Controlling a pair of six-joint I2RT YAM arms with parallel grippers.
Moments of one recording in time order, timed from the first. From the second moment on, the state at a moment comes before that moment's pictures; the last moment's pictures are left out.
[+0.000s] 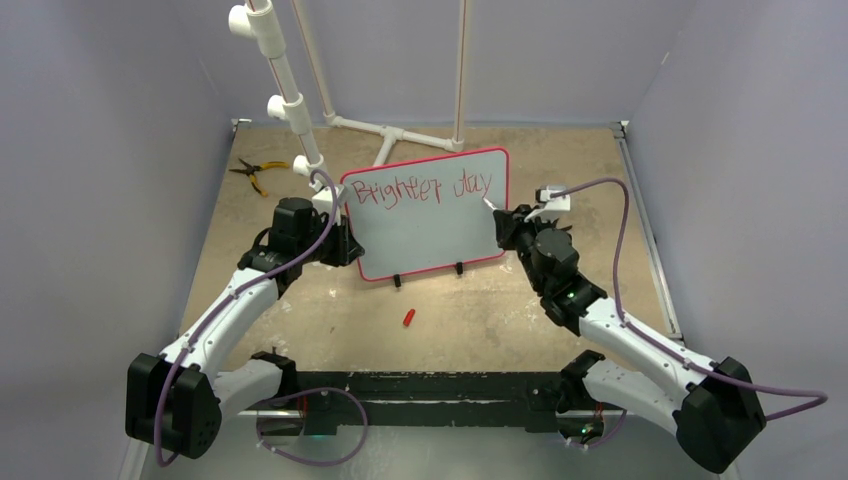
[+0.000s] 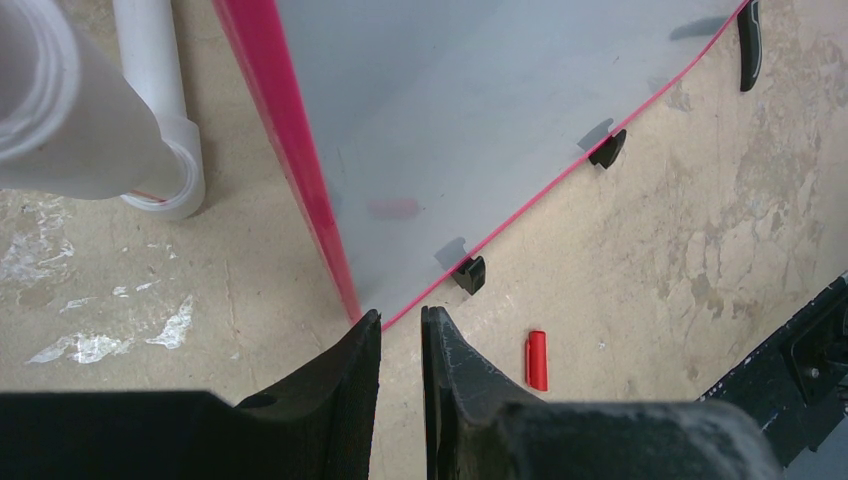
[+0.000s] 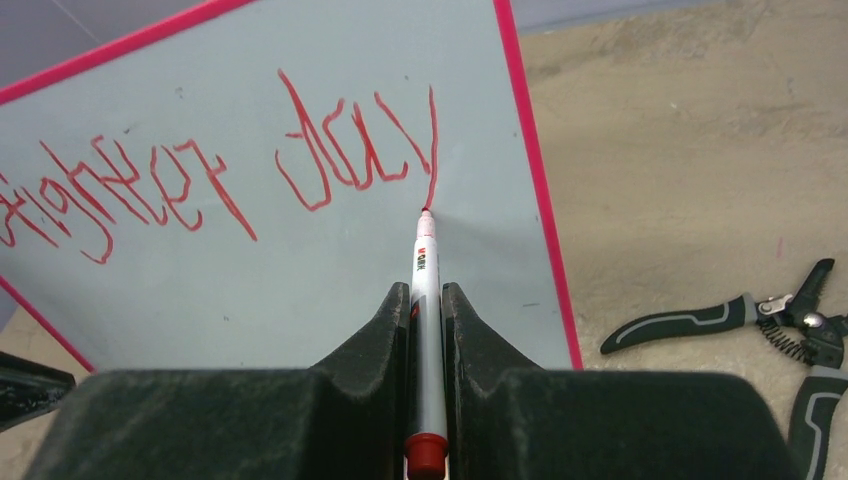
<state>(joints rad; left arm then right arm) -0.28 1.08 0.72 -0.30 0.34 -0.21 0.62 0.95 0.53 0.34 0.42 0.39</state>
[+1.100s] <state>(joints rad) -0.28 1.08 0.72 -0.30 0.34 -0.21 0.60 0.96 0.62 0.36 0.51 0.34</state>
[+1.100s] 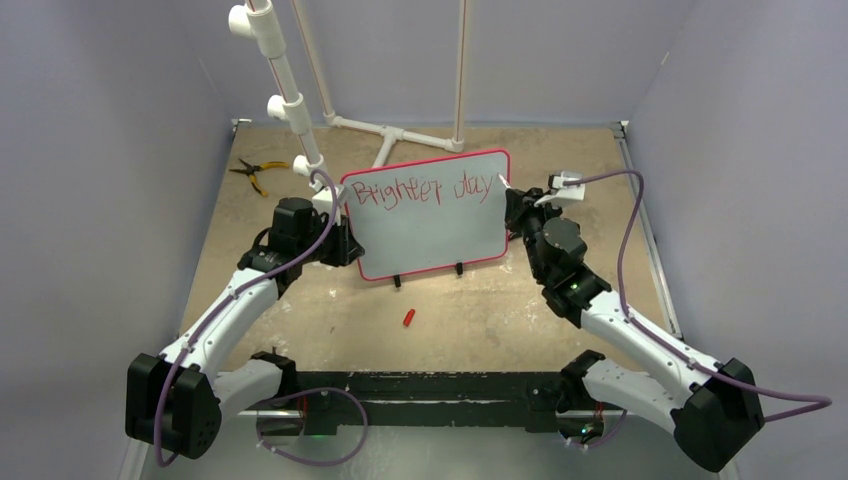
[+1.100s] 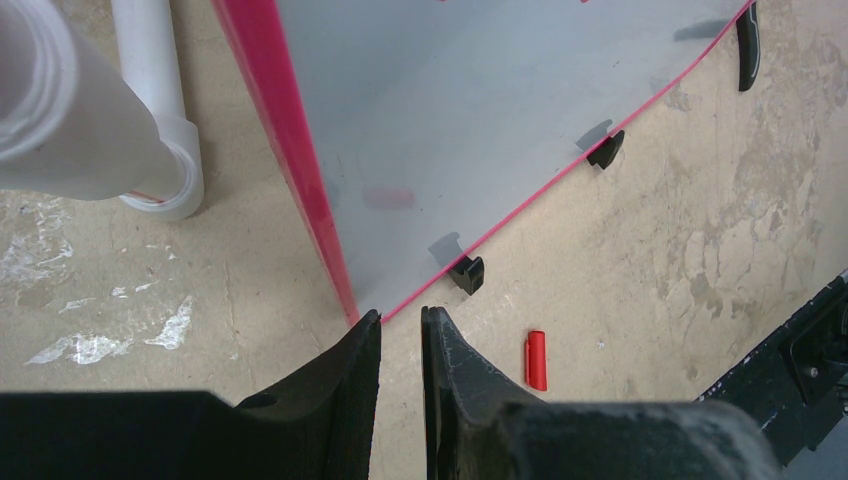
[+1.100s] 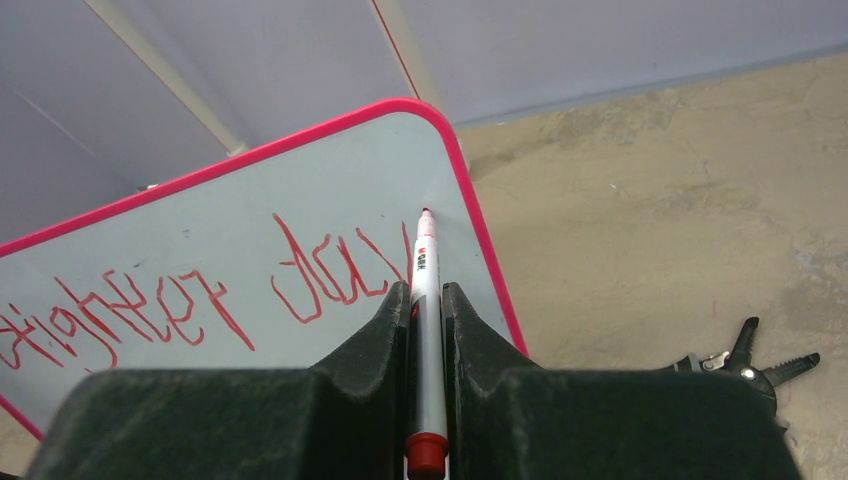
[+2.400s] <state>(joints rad) -0.28 1.07 0.72 -0.30 0.34 -0.21 0.59 0.95 0.59 0.32 0.48 0.37</state>
